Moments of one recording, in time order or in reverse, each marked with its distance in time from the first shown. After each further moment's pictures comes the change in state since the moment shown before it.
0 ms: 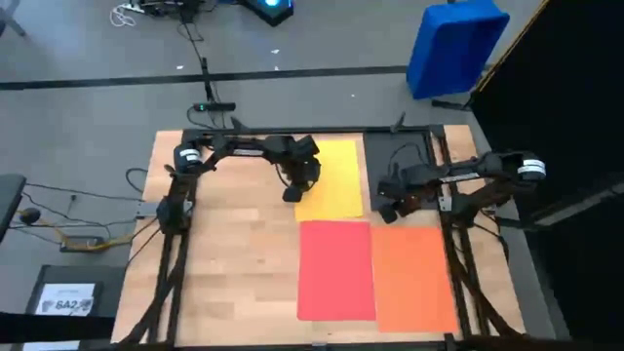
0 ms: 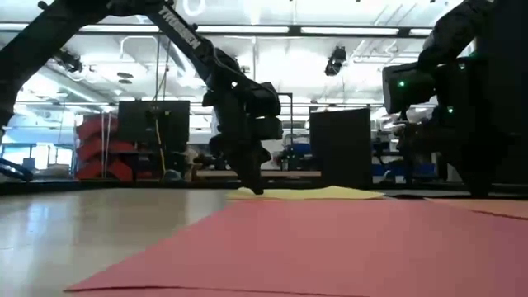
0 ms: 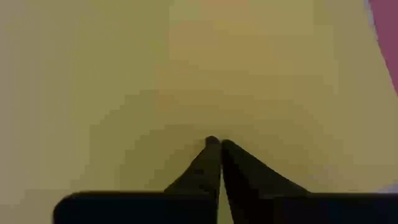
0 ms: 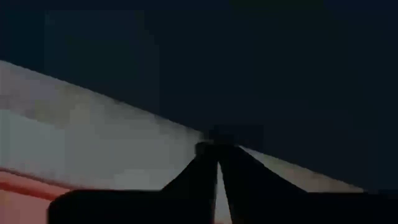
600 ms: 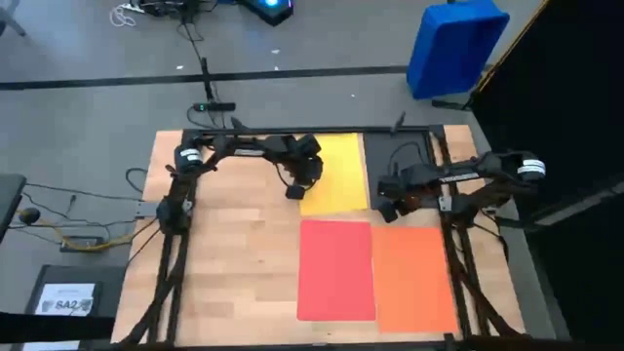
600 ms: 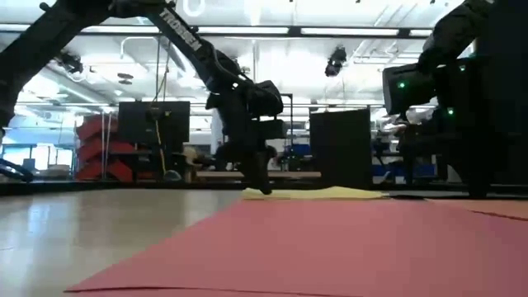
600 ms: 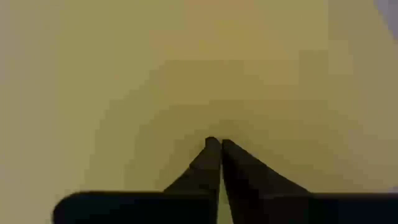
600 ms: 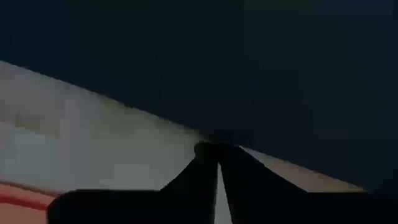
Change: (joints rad) left arm 0.007 0.002 0.000 0.096 -0.063 0.073; right arm 0.000 0.000 0.000 0.000 0.014 -0.004
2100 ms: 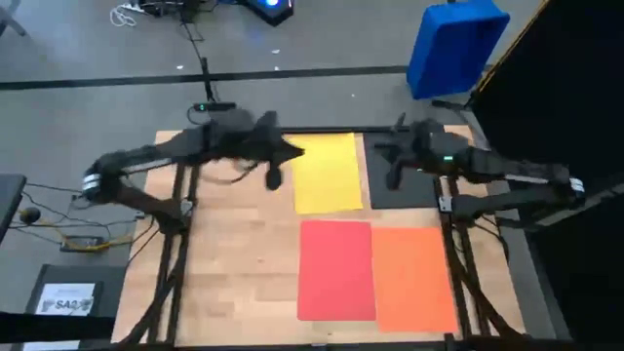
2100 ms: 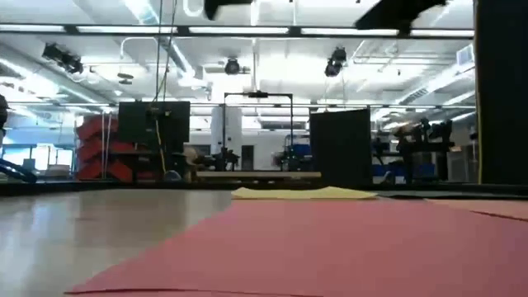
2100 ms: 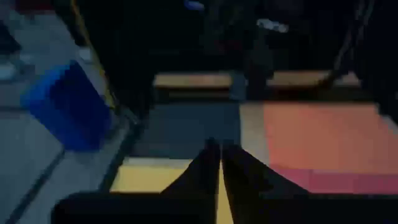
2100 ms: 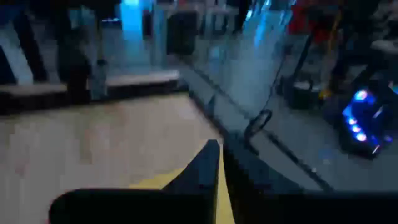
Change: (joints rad) left arm -0.248 -0.961 -0.290 0.246 -0.249 -0.617; right arm 0.079 -0.711 0.174 0.620 0.262 -0.949
